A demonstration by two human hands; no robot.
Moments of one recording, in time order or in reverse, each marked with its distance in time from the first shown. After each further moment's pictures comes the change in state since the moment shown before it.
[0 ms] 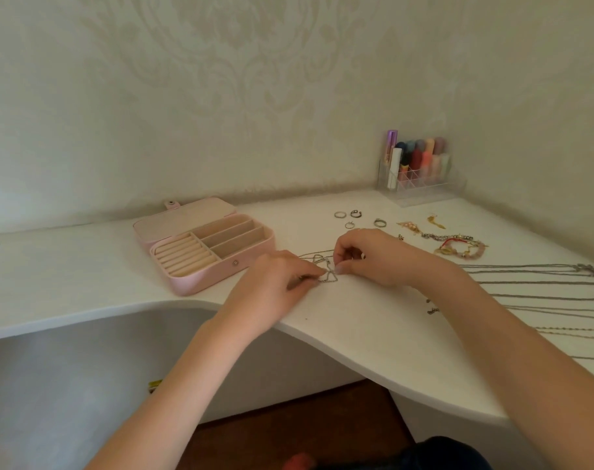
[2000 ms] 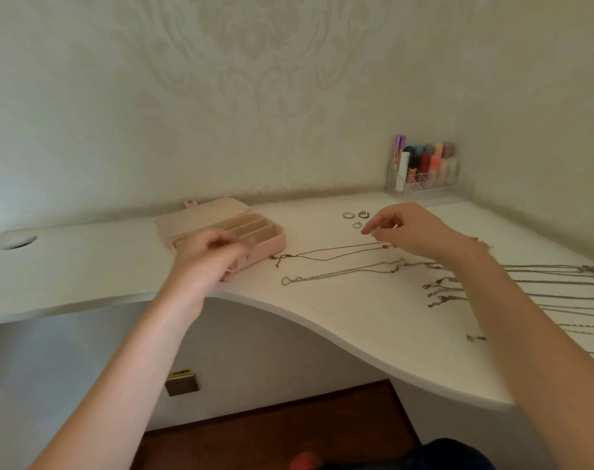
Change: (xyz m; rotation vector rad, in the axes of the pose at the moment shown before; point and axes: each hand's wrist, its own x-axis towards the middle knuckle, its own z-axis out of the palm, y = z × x) left_hand -0.021 -0.009 -0.061 -0.567 0.351 -0.686; right_hand -0.015 0.013 -0.033 0.197 0.197 0.170
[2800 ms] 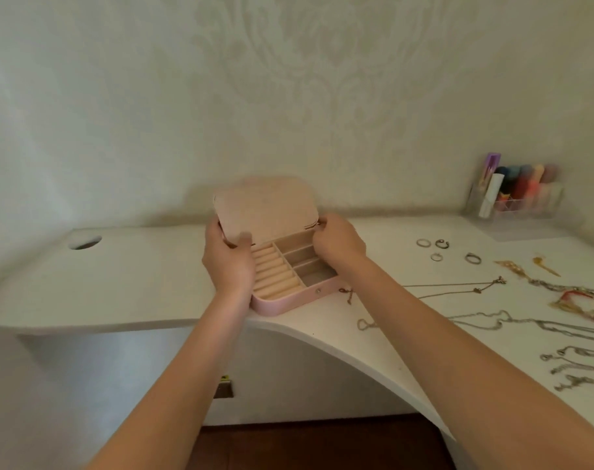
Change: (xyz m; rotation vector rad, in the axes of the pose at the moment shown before) left_hand 0.097 -0.049 -0.033 0.006 0.572 0.084; right_hand 0.121 -0.119 0.153 0.012 0.120 0.082
